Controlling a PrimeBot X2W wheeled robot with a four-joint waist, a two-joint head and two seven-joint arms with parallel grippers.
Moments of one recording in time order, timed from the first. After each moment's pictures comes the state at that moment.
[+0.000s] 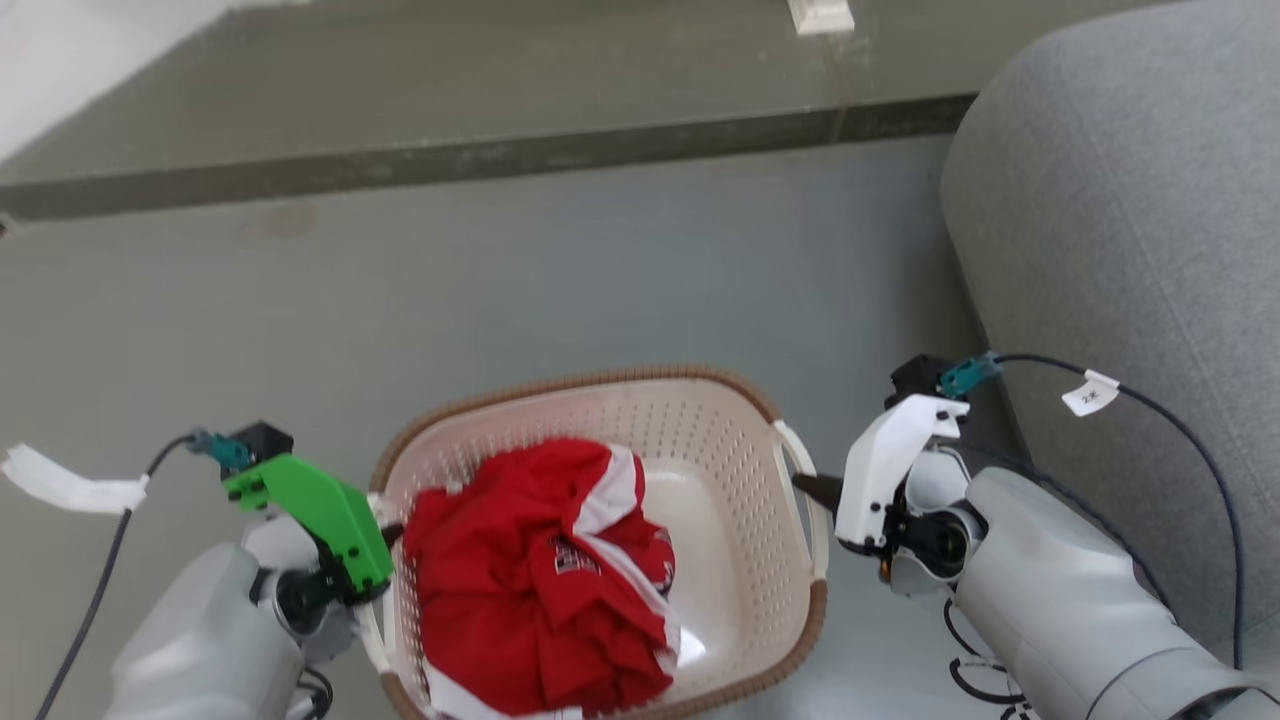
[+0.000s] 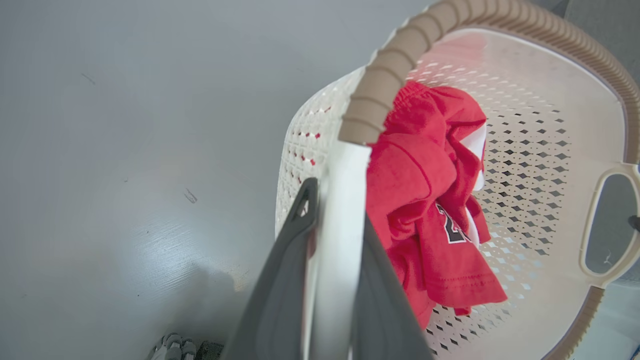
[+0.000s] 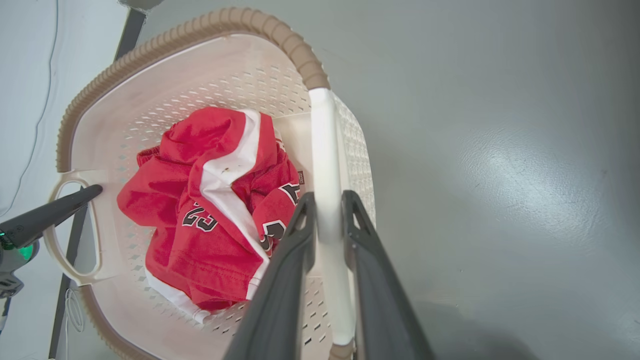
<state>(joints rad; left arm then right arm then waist) -0.60 0.14 -0.58 1.05 -1.10 -0.12 0.38 -0.62 -0.05 0.71 1.08 1.00 0.11 0.33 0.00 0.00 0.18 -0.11</state>
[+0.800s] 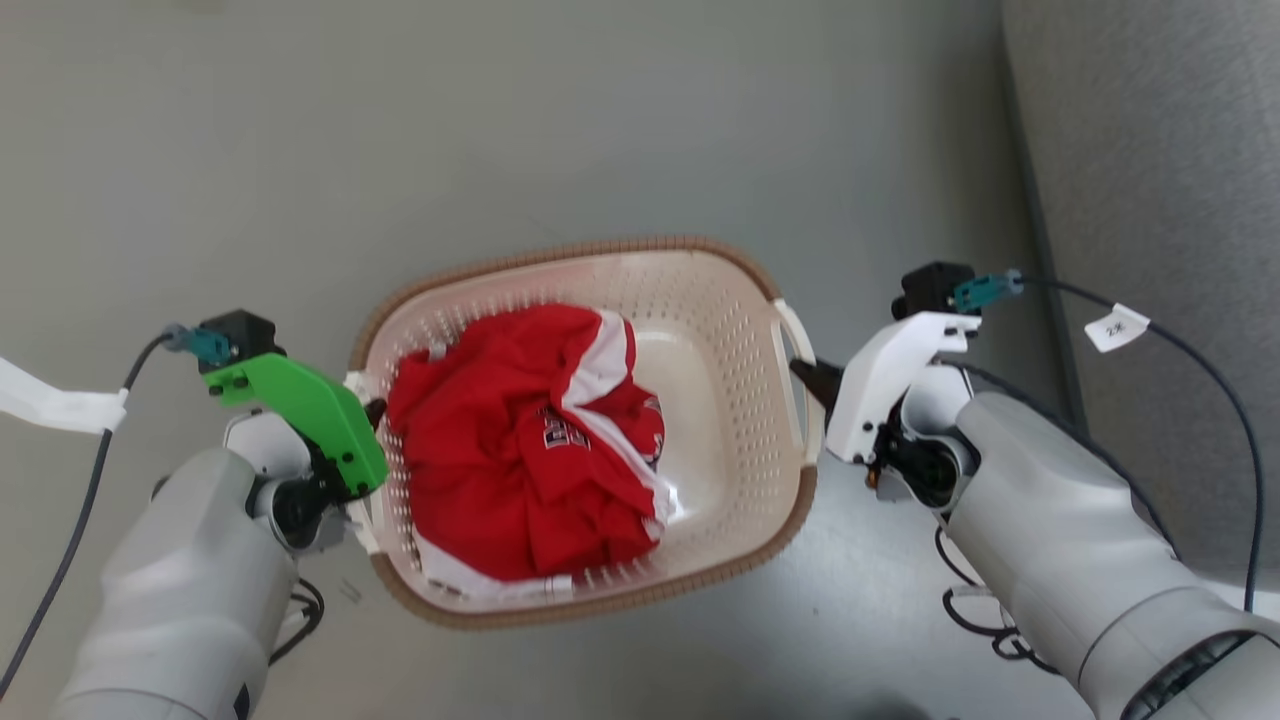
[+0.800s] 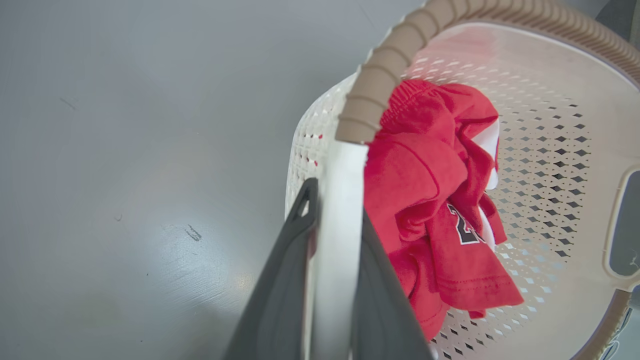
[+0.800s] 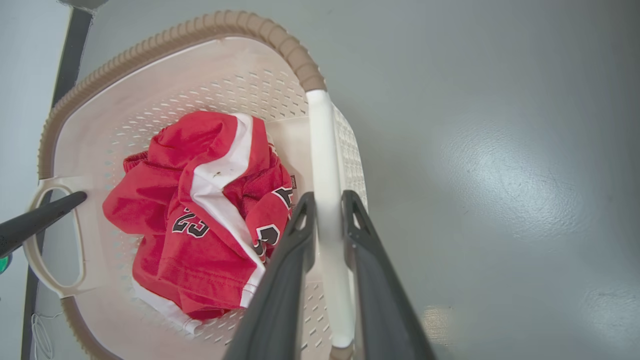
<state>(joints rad) -0.75 0.14 -0.61 1.05 -1.03 -0.12 0.25 -0.73 -0.06 0.73 1.04 0.98 0.09 0.16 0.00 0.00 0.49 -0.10</state>
